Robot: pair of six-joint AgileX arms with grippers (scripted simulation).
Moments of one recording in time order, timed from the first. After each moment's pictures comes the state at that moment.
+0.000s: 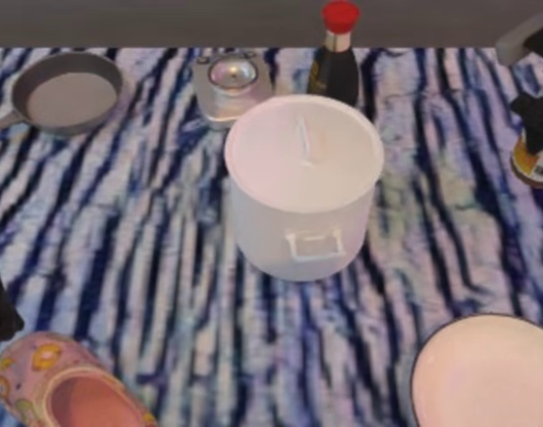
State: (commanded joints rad) left arm 0.00 0.00 0.00 0.00 0.00 0.00; right arm 0.03 2.35 2.16 -1.36 0.00 -0.63
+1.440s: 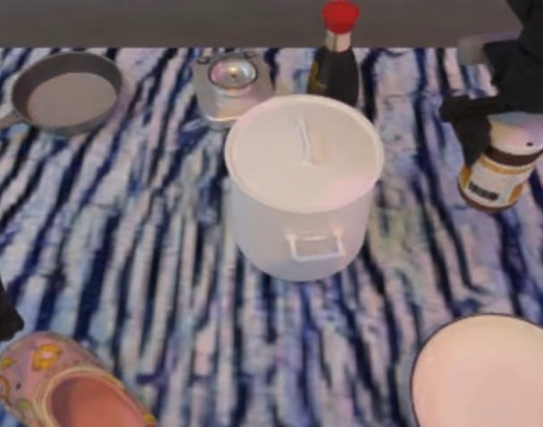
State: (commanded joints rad) left arm 0.00 0.00 0.00 0.00 0.00 0.00; right arm 0.20 2.19 1.93 -1.29 0.00 0.02
